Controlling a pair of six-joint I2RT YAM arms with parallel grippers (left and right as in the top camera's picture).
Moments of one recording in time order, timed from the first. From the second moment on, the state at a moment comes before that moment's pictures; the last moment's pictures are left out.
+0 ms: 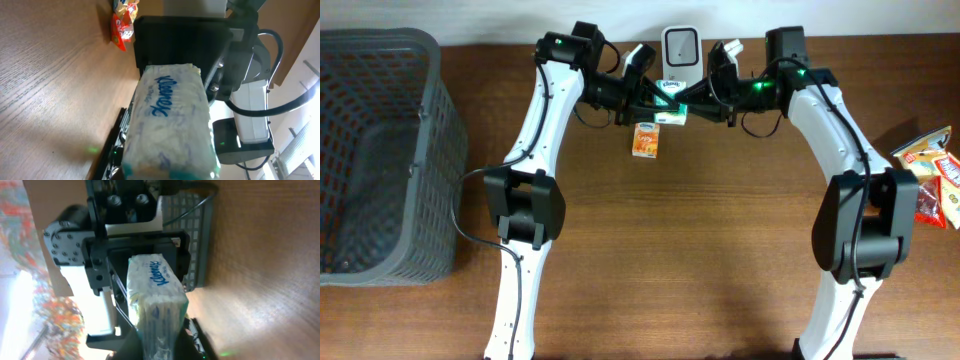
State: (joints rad) left arm -0.26 2.61 2.64 -1.55 1.43 -0.02; right arm 0.06 2.13 1.76 -0.67 -1.41 0.52
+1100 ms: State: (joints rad) left arm -0.28 2.61 2.64 -1.56 0.10 -0.26; right arm 0.31 2.26 2.08 -0.50 0.35 0.38
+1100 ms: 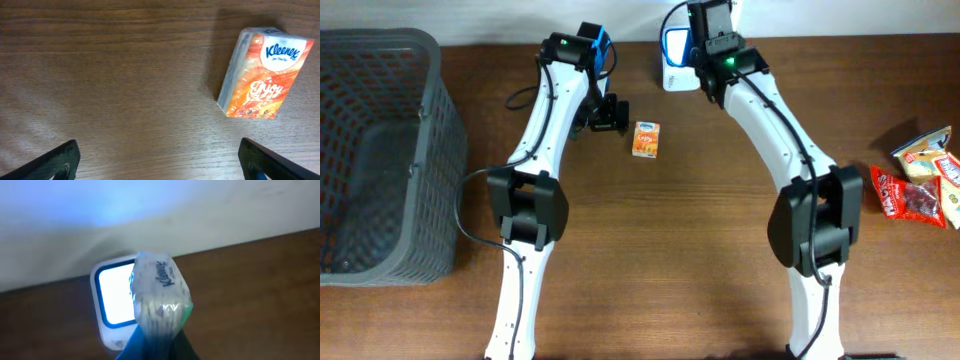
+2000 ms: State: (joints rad) left arm -0.29 2.61 2.64 -1.58 0.10 -0.26; right arm 0.21 2.15 2.08 -0.76 0.35 0.58
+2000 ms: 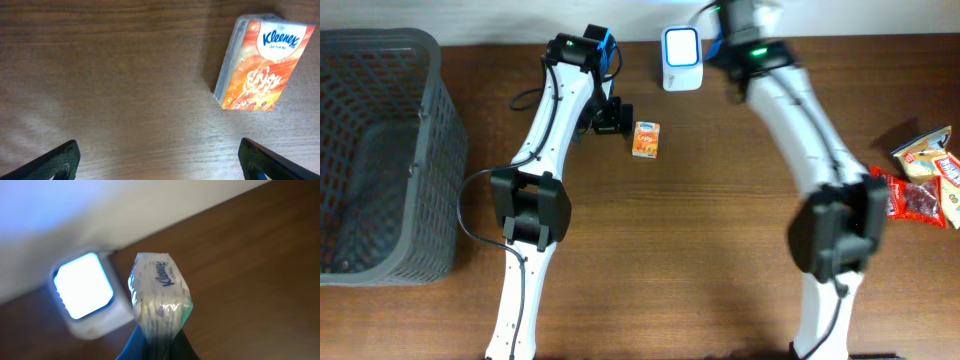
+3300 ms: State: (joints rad) left arm -0.37 2.68 2.64 -1.43 0.20 -0.23; right arm -0.24 2.08 1.99 -1.19 -0.08 0.60
